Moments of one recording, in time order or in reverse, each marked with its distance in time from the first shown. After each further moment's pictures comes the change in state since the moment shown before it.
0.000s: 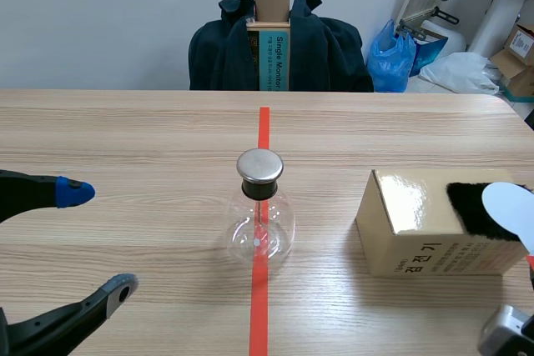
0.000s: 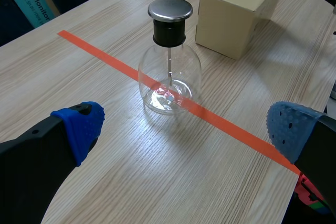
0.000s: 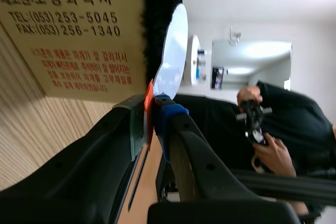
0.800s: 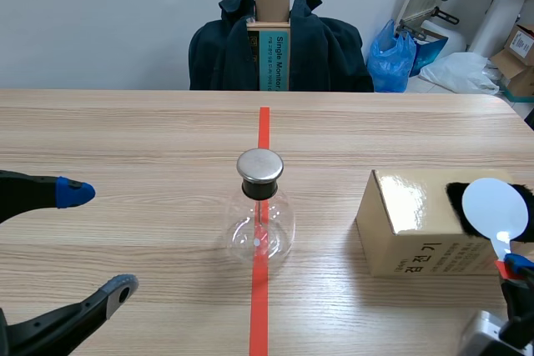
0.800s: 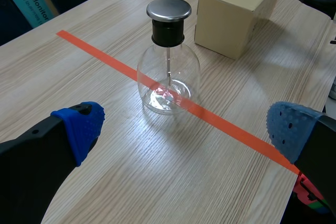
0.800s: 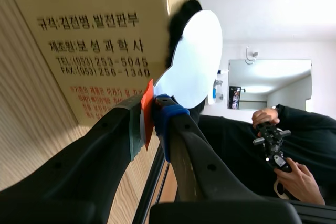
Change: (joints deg) left arm 0.0 0.0 0.0 0.0 0.0 0.0 0.0; right arm 0.0 -0.5 -2.5 0.1 0.0 3.8 -0.9
